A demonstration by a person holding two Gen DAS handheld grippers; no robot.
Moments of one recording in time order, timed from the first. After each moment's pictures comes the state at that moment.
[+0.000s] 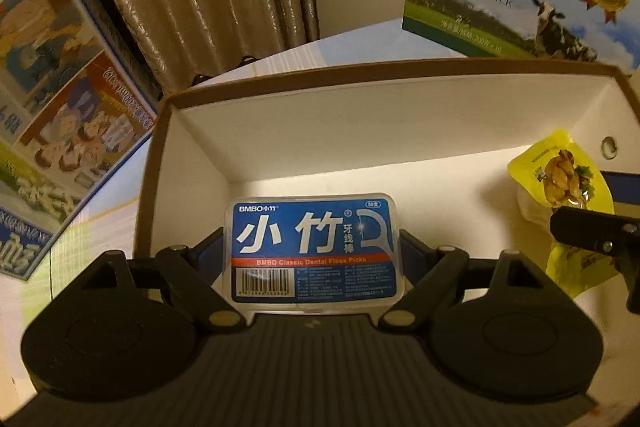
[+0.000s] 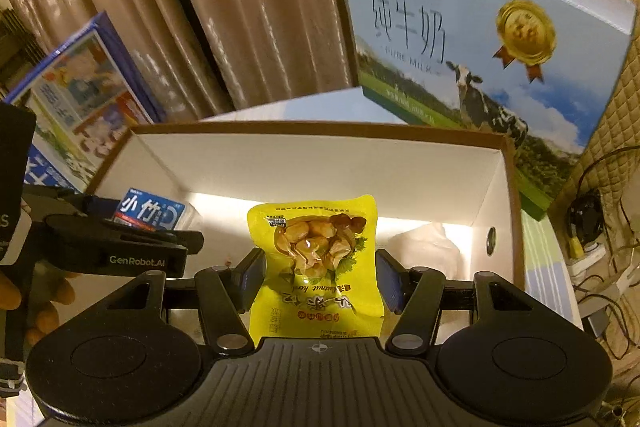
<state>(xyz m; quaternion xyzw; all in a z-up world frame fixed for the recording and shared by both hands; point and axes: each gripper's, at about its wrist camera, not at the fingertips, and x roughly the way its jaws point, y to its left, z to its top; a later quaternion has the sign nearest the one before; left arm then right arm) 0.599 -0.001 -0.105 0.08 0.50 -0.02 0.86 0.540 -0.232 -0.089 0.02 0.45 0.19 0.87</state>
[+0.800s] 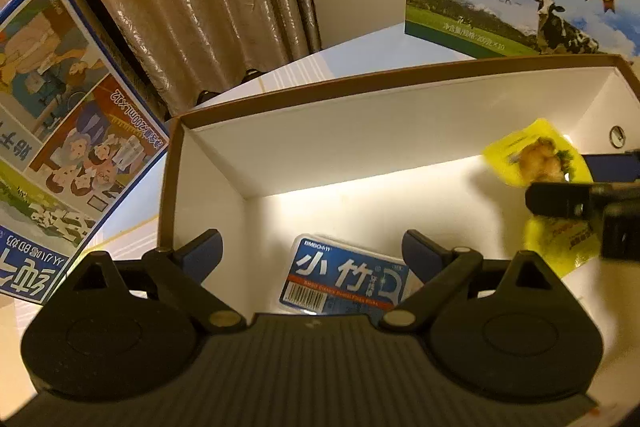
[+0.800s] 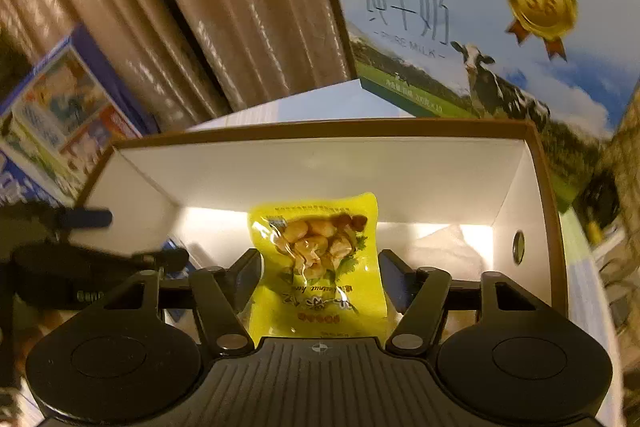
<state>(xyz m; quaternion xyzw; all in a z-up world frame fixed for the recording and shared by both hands) 0.598 0.005 -0.099 0.11 0.49 -0.02 0.86 0.559 -0.233 -0.100 0.08 0.45 0.18 0.87</state>
